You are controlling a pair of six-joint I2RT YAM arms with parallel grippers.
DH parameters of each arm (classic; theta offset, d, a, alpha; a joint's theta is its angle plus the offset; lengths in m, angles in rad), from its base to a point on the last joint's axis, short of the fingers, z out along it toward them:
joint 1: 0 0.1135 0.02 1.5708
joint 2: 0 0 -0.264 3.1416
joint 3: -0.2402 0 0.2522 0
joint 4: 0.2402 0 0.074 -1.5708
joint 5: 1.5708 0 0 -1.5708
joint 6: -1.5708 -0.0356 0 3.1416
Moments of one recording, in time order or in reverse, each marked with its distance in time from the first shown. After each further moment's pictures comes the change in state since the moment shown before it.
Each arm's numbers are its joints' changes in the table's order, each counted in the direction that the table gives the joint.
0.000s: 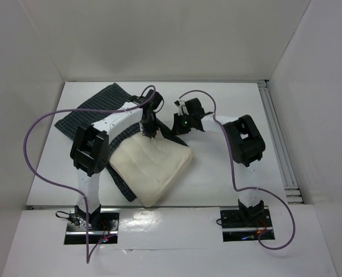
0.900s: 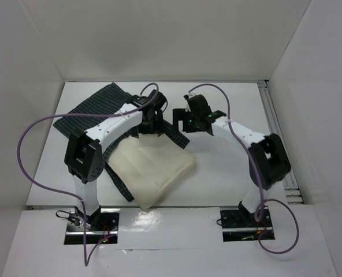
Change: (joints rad) left arm -0.064 0.123 0.003 0.131 -0.198 0.005; right arm 0.086 0.481 0.204 0.234 0.386 -0.162
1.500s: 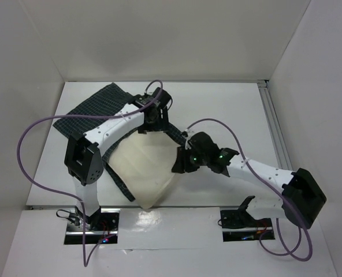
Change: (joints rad) left arm -0.074 0.011 -0.058 -0.061 0.014 0.000; right arm 0.221 0.402 0.485 -0.138 -0.188 -0.226
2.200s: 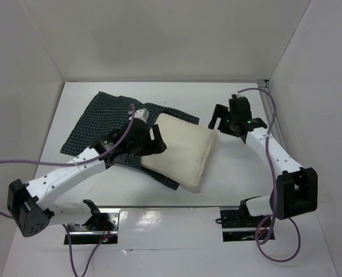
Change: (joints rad) left arm -0.147 0.704 0.702 -0.430 0.130 0.103; right arm -0.494 -0.123 -0.390 0.307 0.298 0.171
